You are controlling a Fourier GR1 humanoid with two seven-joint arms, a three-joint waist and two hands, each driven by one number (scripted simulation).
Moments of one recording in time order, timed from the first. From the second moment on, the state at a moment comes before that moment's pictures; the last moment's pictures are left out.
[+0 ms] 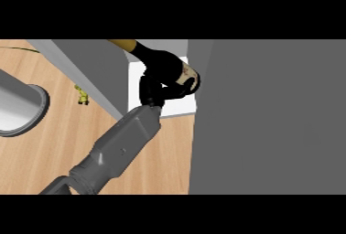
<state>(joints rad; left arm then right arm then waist) -0.96 0.00 -0.62 -0.42 1.43 0.40 -0.72 -0.15 -0.03 0.07 -2.27 -0.23 0.22 0.44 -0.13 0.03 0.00</state>
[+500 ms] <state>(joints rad) -0.98 0.00 -0.65 -0.41 1.54 0.44 -0.79 -0.12 -0.04 0.07 -2.30 -0.24 0.23 0.44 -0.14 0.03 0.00</state>
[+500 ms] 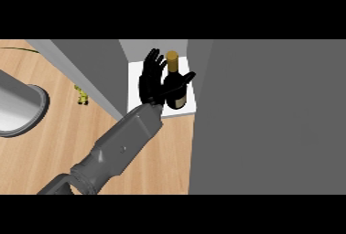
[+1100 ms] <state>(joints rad) -1.04 0.00 -0.78 -0.36 1.53 0.52 -0.80 -0.13 -0.04 0.06 -2.28 -0.24 0.23 0.42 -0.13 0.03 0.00</state>
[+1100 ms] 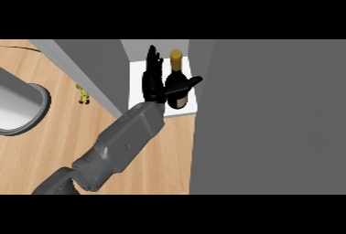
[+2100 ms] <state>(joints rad) -1.01 0.00 -0.87 -0.49 1.59 0.52 -0.89 -0.10 -0.05 0.06 -2.30 -0.24 0.22 0.44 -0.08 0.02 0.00</state>
